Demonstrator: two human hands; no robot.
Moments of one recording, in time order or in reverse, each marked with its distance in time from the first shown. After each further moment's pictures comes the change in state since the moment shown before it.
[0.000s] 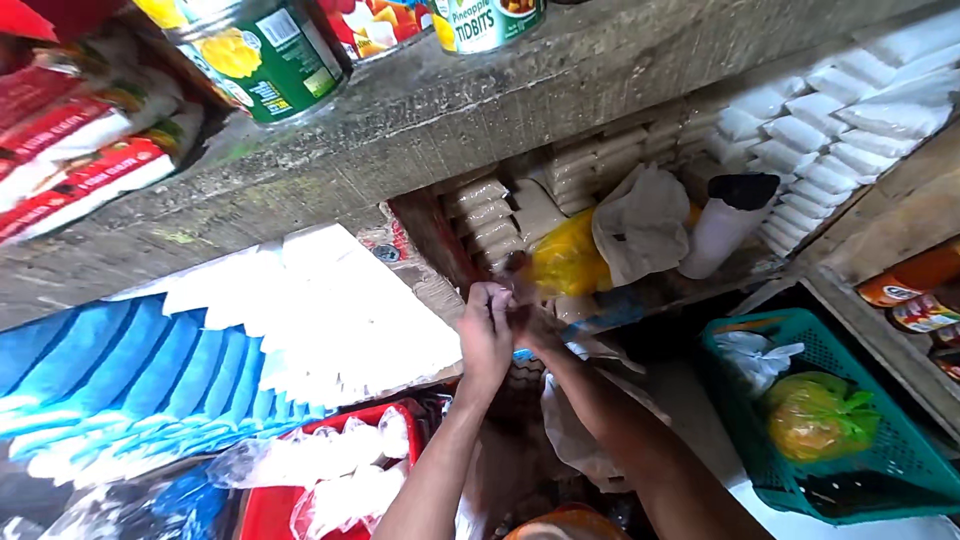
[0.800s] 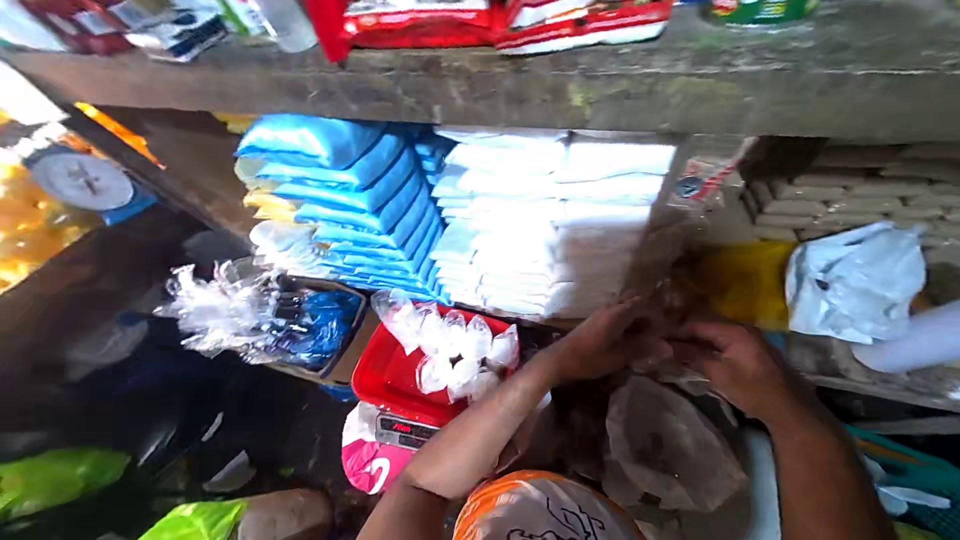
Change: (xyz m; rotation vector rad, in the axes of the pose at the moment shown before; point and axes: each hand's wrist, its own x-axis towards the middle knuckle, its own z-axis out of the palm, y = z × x) left_hand -0.069 -0.019 -0.149 -0.464 -0.517 0.048; right_hand -0.159 -0.085 -0.126 0.518 -0.190 -0.472
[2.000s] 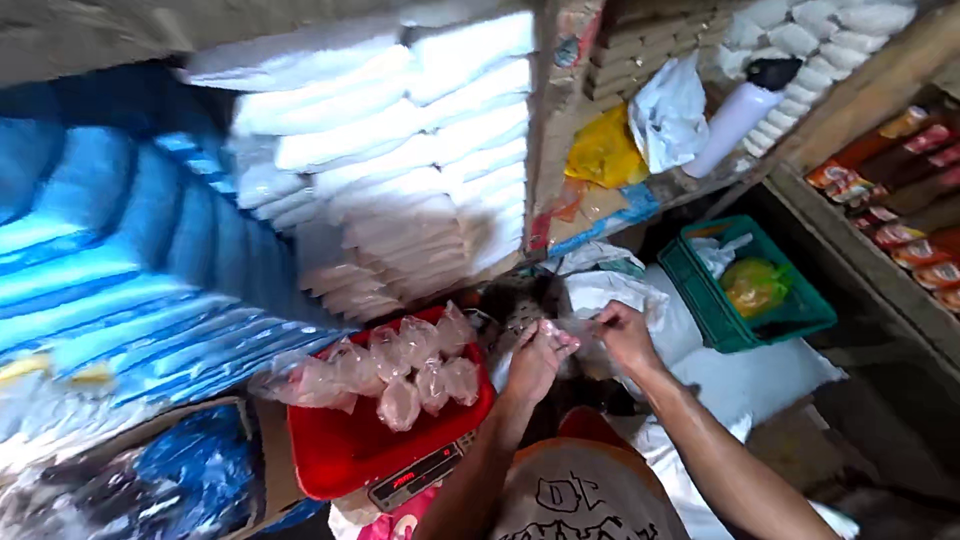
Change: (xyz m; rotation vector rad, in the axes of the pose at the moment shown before) left_hand -0.155 -0.083 0.060 -1.218 0.310 -0.615; right_hand -0.091 0.043 0.204 0.268 0.752 0.643
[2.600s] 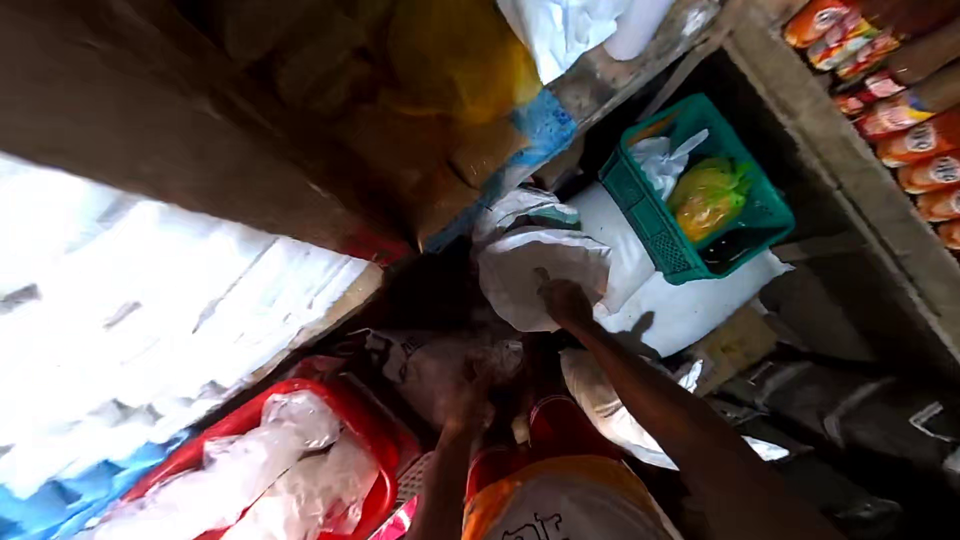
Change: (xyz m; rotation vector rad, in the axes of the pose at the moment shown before) left_hand 0.086 -0.117 -0.062 0.630 0.257 -0.308; right_hand 0.163 0.219 -0.078 -0.685 -0.160 0.339
